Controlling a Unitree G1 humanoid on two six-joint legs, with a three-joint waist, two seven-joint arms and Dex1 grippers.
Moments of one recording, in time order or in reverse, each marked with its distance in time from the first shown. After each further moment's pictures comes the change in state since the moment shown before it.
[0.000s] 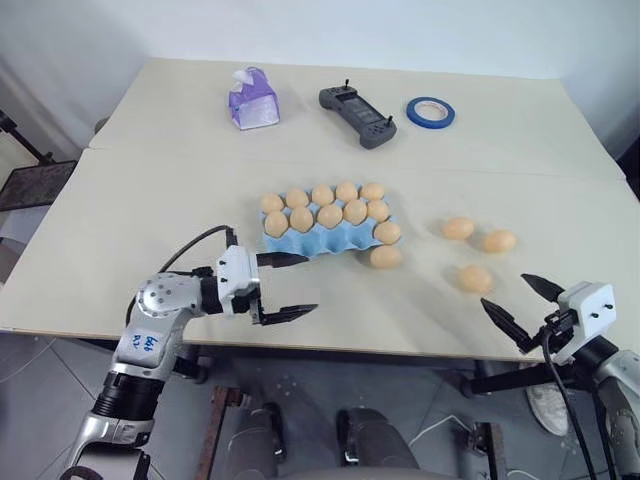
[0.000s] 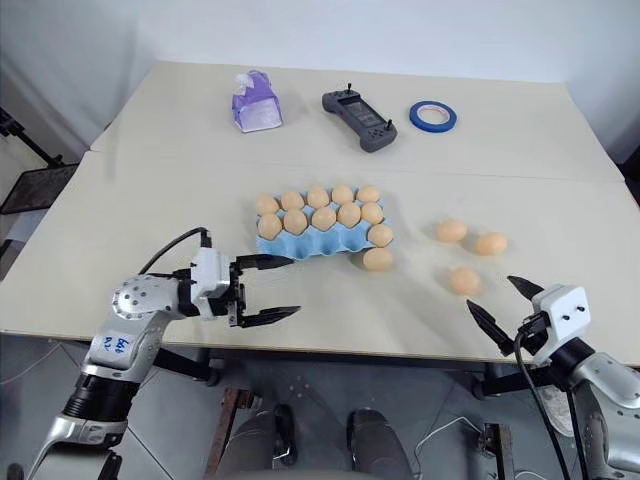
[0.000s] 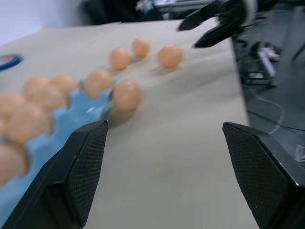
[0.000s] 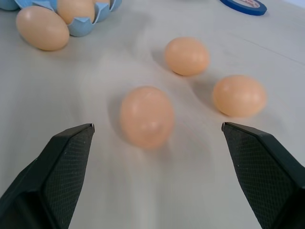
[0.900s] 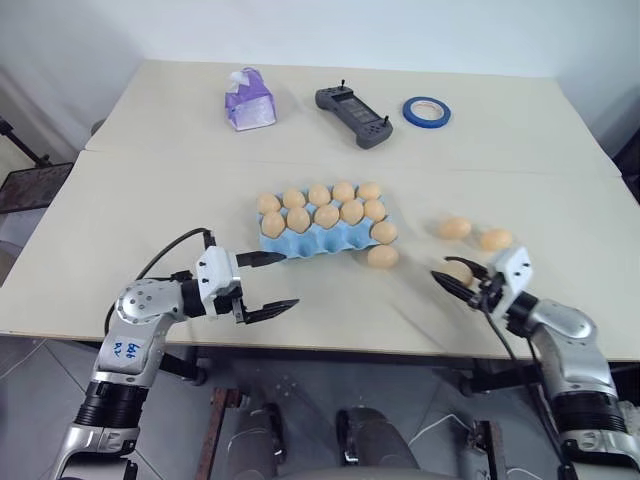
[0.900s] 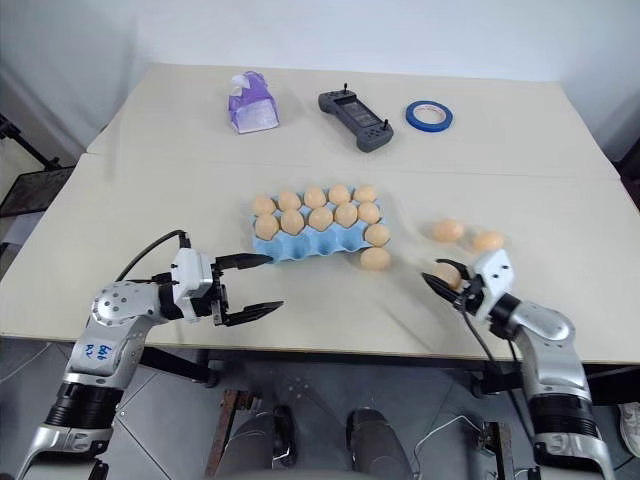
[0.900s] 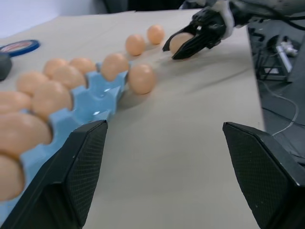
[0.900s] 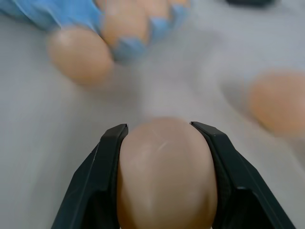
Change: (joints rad) left arm 0.067 0.051 0.104 -0.010 -0.001 0.006 0.074; right arm -0.430 0.110 0.271 0.272 -0.061 -0.031 0.108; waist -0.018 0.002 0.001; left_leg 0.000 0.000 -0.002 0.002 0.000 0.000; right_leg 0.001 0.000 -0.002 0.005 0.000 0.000
